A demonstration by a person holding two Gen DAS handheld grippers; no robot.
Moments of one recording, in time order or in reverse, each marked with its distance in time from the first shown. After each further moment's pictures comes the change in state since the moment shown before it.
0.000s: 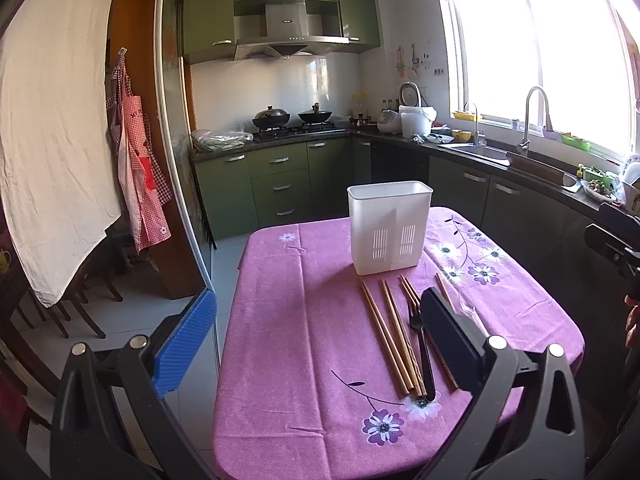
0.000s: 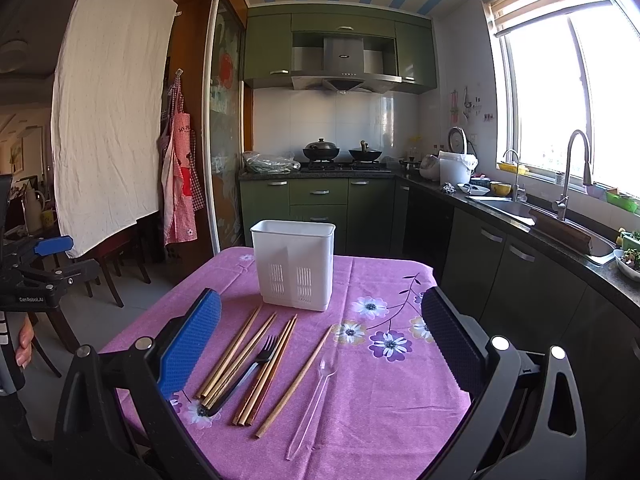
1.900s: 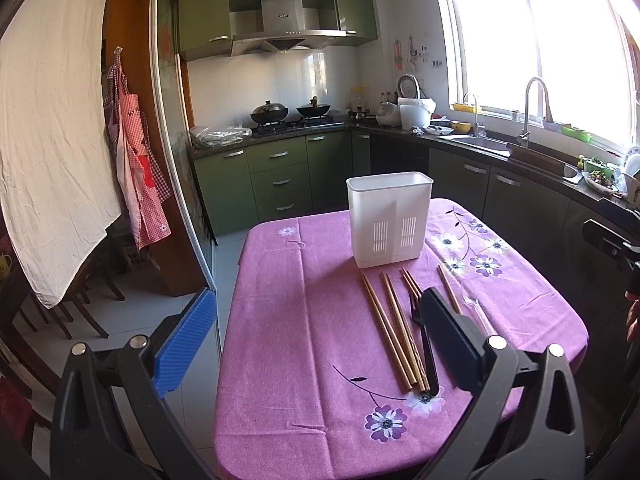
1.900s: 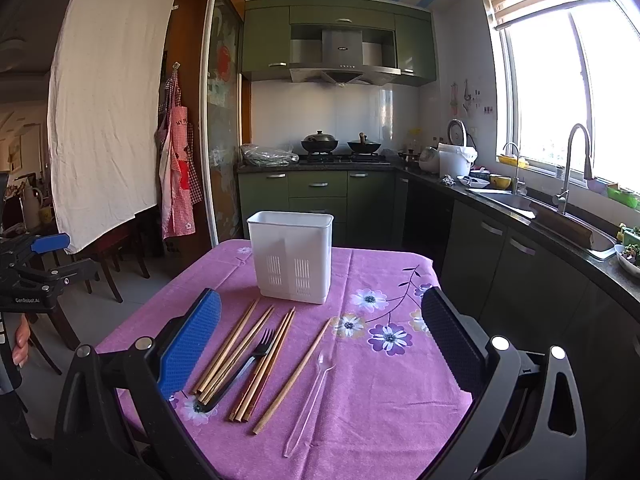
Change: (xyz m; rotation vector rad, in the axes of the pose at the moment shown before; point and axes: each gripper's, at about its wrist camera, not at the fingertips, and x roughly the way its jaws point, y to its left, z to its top) left arm 0.003 -0.003 -0.002 0.021 0.018 0.005; right arm 0.009 -0.002 -0.010 0.003 0.028 -0.001
